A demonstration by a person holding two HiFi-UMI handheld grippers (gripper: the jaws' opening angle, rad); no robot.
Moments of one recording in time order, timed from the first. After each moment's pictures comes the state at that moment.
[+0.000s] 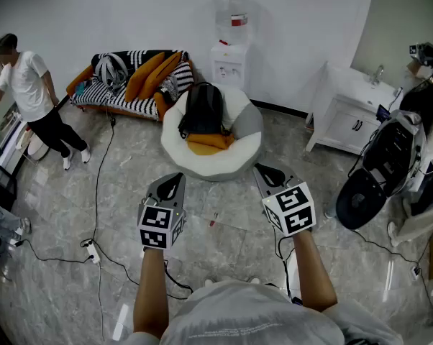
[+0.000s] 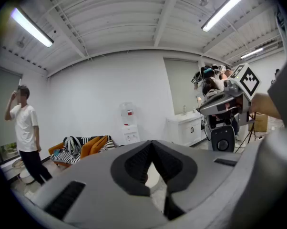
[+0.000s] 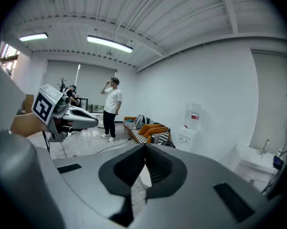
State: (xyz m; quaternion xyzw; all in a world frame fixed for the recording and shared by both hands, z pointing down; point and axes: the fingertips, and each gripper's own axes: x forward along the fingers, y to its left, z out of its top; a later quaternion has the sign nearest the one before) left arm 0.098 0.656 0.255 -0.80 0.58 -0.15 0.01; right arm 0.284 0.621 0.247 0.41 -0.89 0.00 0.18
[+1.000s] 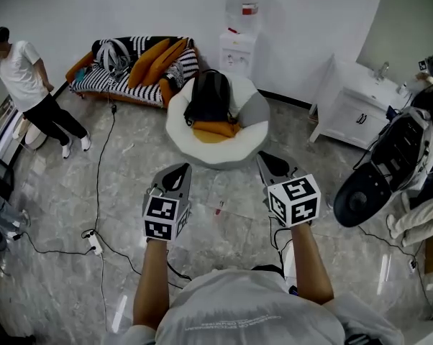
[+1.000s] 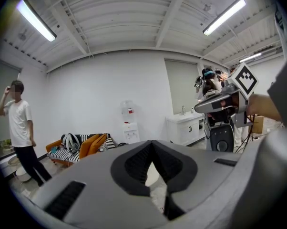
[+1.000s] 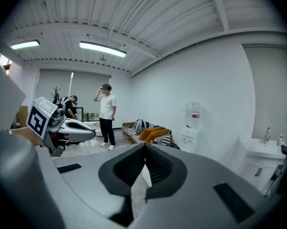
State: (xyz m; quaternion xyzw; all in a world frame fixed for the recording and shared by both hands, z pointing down) left arm 0.033 0.663 0.268 -0.81 0.56 -0.15 0.00; right arm 0.209 0.626 0.247 0.43 -0.89 0.03 0.14
